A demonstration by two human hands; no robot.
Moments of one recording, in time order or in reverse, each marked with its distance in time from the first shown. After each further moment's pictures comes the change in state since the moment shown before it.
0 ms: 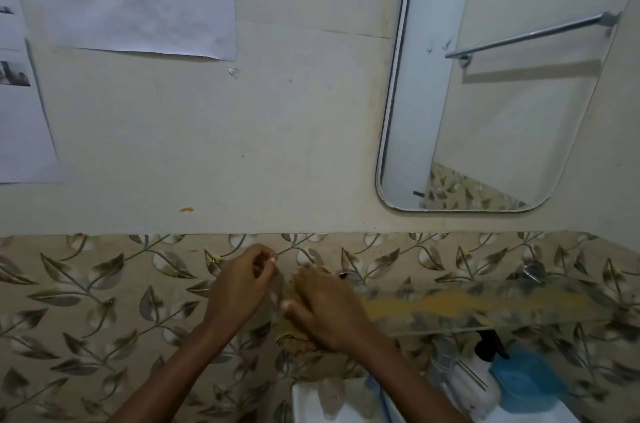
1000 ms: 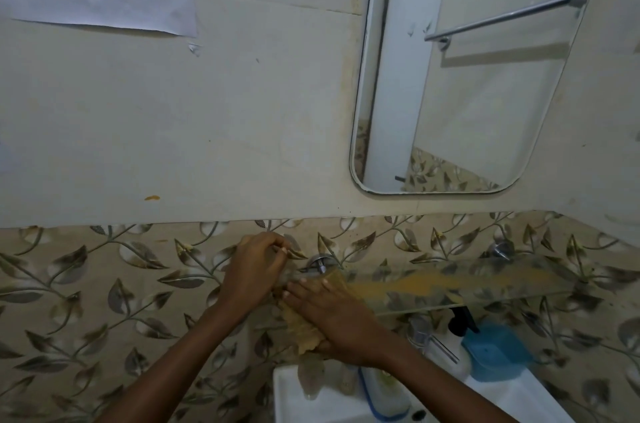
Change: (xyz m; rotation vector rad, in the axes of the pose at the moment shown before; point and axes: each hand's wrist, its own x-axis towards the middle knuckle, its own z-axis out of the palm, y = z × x) left_hand 0.007 0.017 0.046 -0.043 -0.061 0.171; right_hand -0.035 0.061 0.015 -0.154 -0.178 -0.307
